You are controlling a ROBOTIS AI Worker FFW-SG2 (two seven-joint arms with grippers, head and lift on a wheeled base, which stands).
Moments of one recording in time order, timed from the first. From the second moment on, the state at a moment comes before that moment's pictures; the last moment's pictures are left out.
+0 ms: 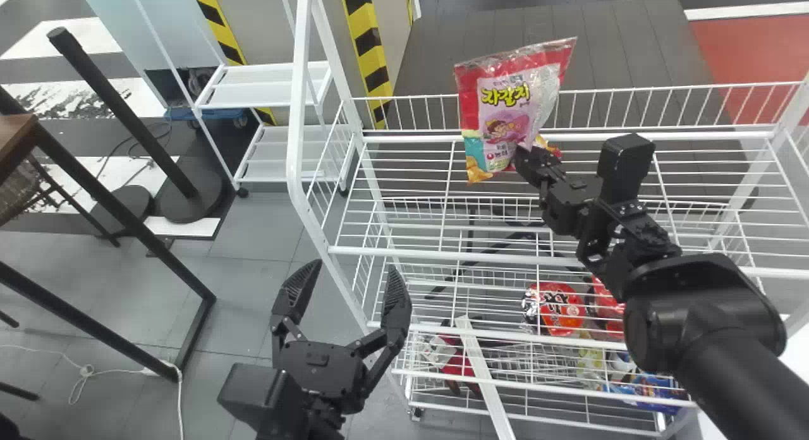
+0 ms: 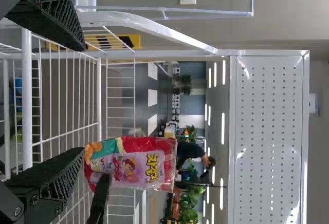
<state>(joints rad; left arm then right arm) 0.73 0.18 -0.12 -2.02 0.04 -0.29 0.15 -0.37 0.00 0.40 -0.83 -0.34 -0.23 0.22</state>
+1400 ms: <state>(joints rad) 0.73 0.18 -0.13 -2.01 0.04 -0.28 0.15 -0.29 0.00 0.42 -0.95 -0.34 -0.24 0.20</state>
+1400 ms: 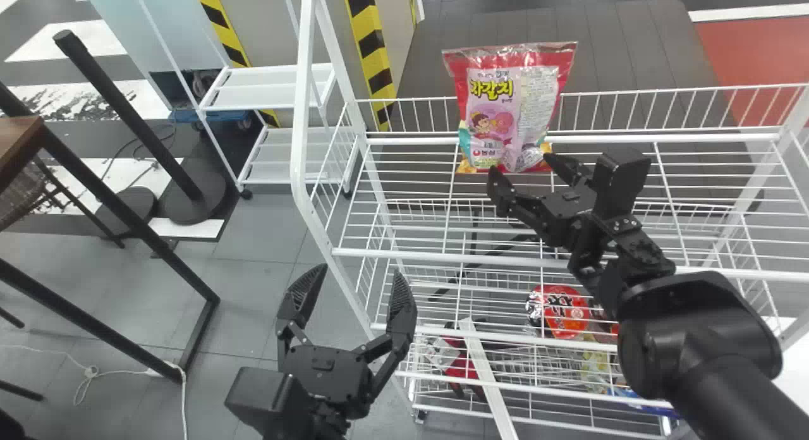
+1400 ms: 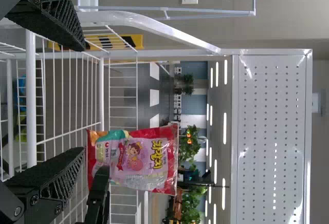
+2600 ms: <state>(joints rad) 0.75 0.18 -0.14 -2.07 0.04 -0.27 0.16 0.41 -0.11 0.02 -1.95 -0.26 0.04 0.36</state>
